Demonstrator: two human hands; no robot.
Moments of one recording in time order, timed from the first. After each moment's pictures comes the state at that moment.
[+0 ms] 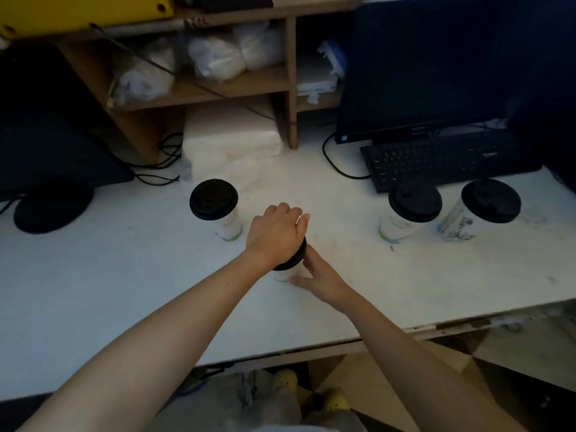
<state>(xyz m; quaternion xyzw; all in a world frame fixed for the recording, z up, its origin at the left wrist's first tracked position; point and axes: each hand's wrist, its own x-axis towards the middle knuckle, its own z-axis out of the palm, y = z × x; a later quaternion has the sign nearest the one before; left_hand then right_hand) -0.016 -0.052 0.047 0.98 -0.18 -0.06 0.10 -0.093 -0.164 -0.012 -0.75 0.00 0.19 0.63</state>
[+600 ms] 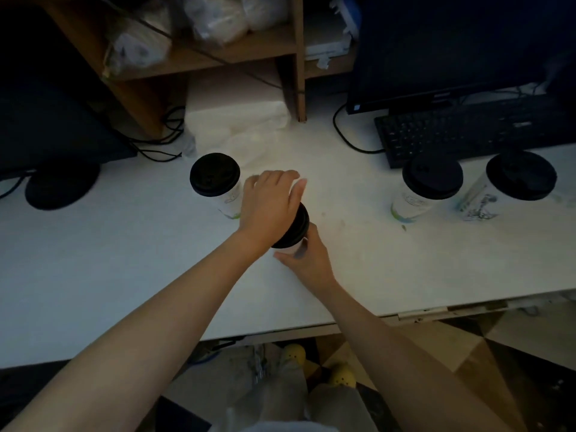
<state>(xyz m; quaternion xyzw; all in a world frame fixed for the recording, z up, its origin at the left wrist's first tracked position) -0.020 -0.042 0.055 0.97 -0.19 0.08 0.13 -0.089 -0.130 -0.056 -0.73 0.06 0.00 0.68</state>
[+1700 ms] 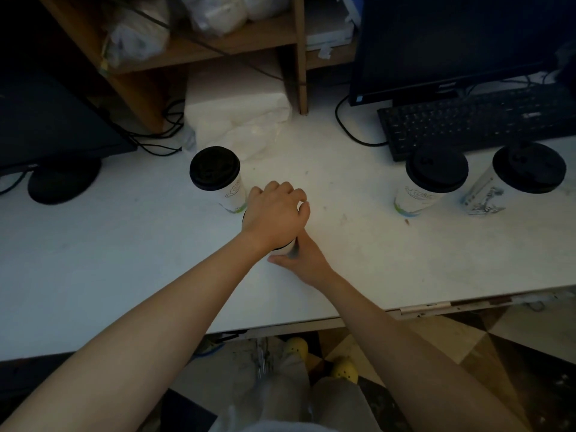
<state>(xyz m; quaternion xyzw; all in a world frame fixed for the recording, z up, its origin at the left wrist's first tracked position) -0.028 -0.044 0.041 0.98 -0.20 -0.02 0.06 -0.081 -0.127 -0.071 -0.75 0.01 0.12 0.65</state>
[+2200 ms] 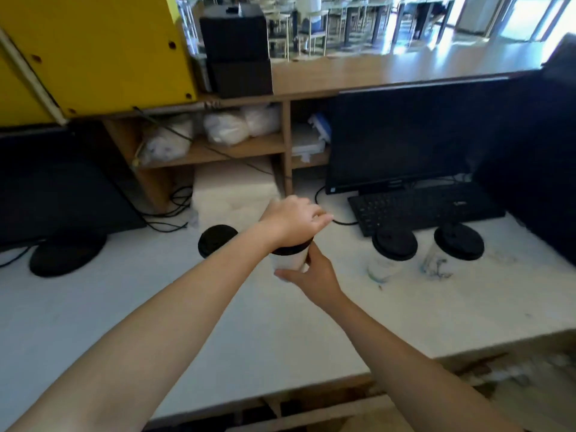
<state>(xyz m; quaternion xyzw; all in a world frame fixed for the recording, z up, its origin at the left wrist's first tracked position) 0.004 -0.081 0.176 0.95 -0.31 -0.06 0.05 -0.062 -0.160 0.055 -0.79 0.02 -0.04 0.61</state>
